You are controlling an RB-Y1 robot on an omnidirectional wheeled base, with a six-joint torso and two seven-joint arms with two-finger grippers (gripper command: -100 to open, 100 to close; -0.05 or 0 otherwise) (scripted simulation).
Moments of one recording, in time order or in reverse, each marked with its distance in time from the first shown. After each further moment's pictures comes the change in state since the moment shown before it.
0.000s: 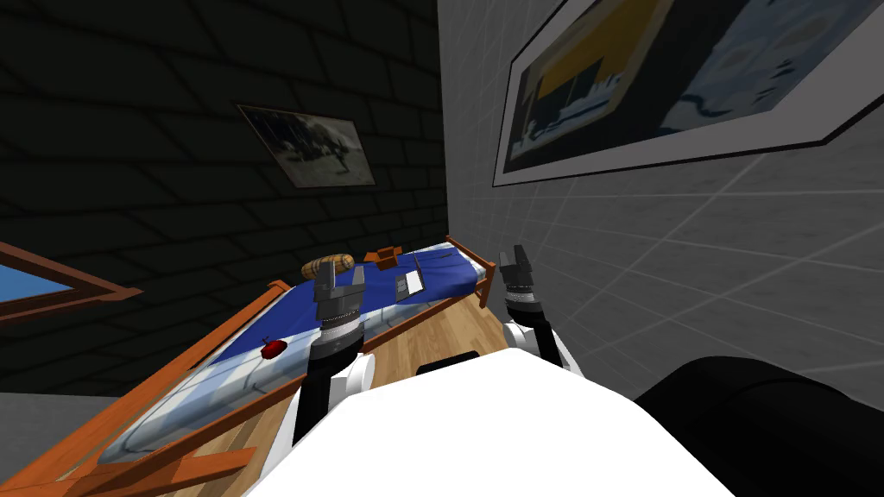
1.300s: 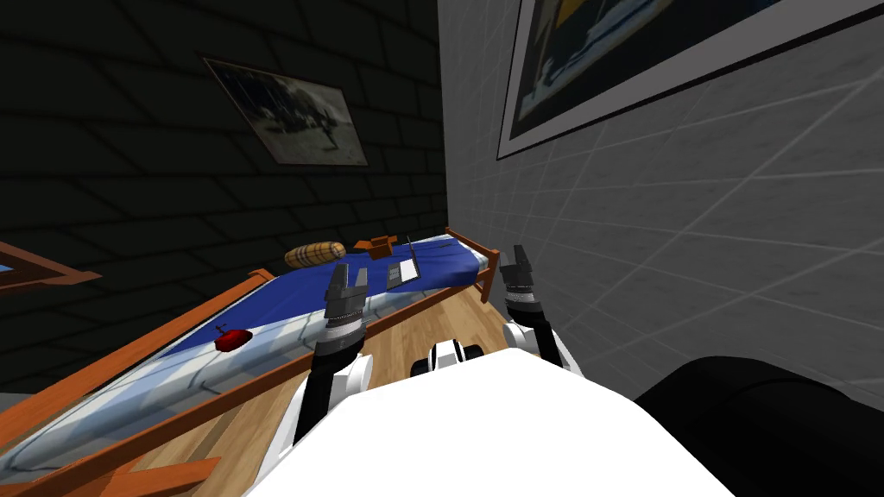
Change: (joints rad) left arm -0.017 0.067 0.015 0.053 -0.010 -0.008 -0.021; right arm 0.000 0.000 0.000 0.000 0.000 0.000 0.000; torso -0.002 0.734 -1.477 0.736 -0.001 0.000
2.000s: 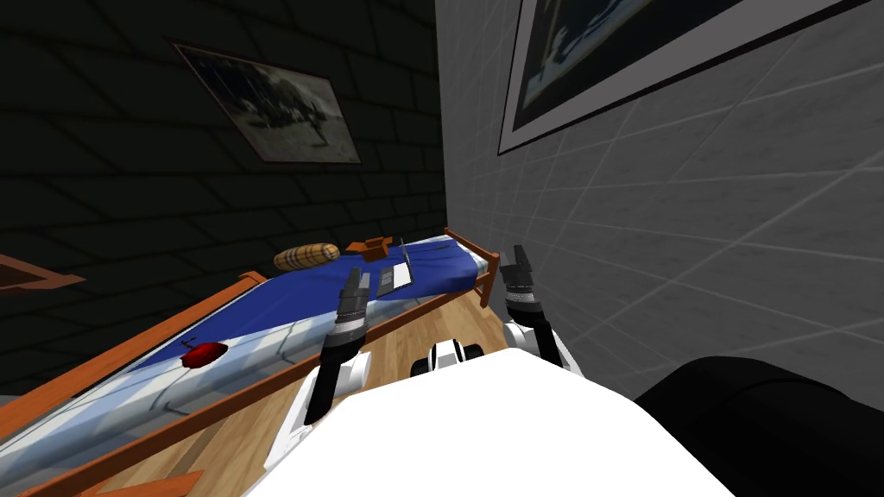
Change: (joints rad) left arm -0.053 0.045 0.053 0.142 -0.027 -0.006 -0.063; right arm 0.000 0.000 0.000 0.000 0.000 0.000 0.000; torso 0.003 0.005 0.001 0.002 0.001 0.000
